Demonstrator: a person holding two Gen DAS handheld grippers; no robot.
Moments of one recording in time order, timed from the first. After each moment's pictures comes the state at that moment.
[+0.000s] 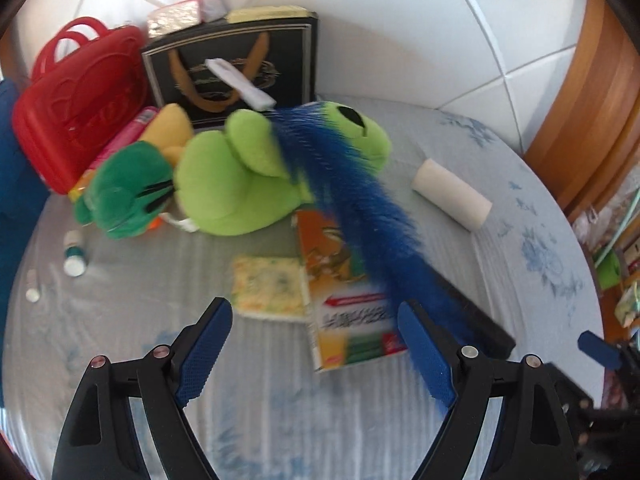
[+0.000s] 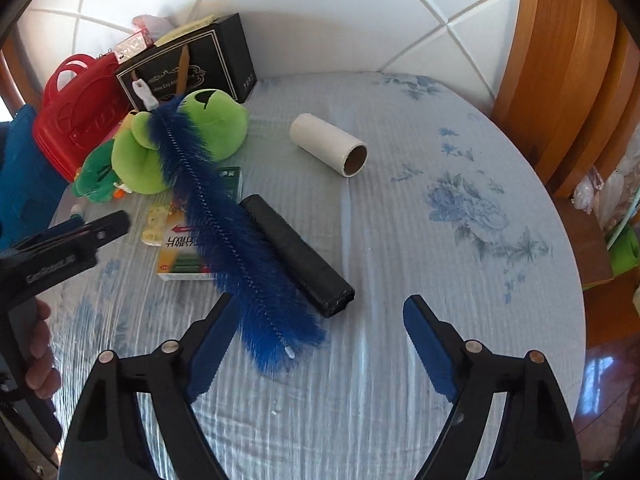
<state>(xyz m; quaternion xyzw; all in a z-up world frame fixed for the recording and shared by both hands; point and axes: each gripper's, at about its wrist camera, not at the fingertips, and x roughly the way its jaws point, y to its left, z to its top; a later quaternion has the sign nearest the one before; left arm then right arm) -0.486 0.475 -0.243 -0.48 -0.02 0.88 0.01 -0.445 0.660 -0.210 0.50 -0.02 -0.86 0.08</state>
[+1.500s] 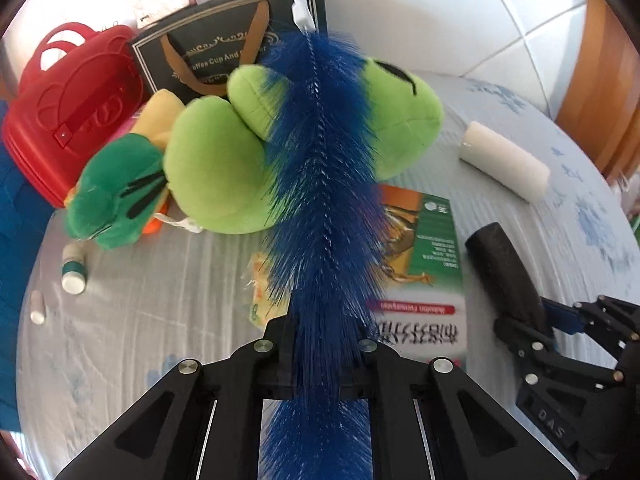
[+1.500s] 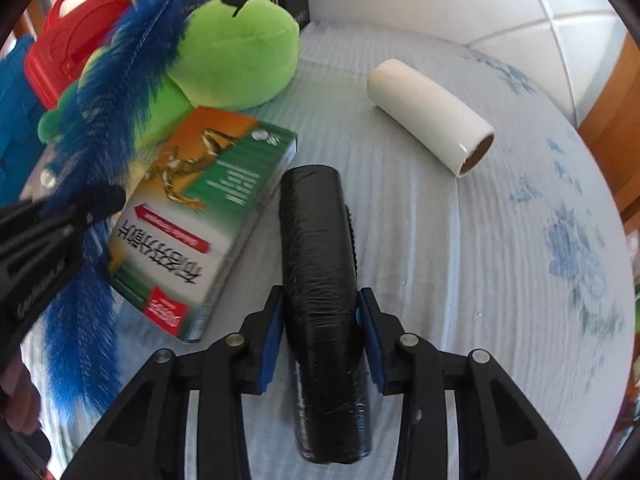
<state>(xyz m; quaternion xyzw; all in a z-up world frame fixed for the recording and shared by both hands) -0.498 0.457 -0.282 -0.48 0.05 0.87 -0.02 -0.508 0.596 -0.287 0.54 0.05 -0.83 0.13</state>
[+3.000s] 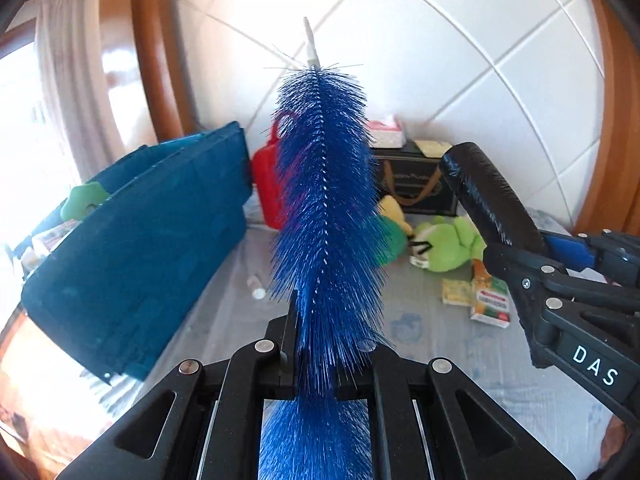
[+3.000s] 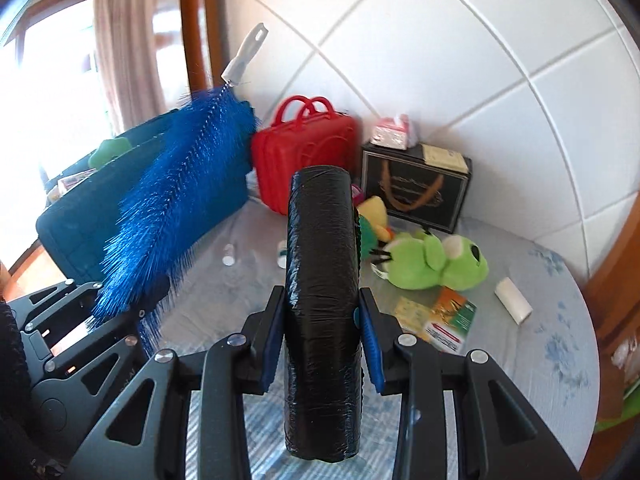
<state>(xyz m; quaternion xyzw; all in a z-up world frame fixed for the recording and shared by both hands) -0.236 0.259 -0.065 -0.32 0.00 0.93 -0.16 -0.285 0.394 -0.032 0.32 0.09 -0.90 0.29</state>
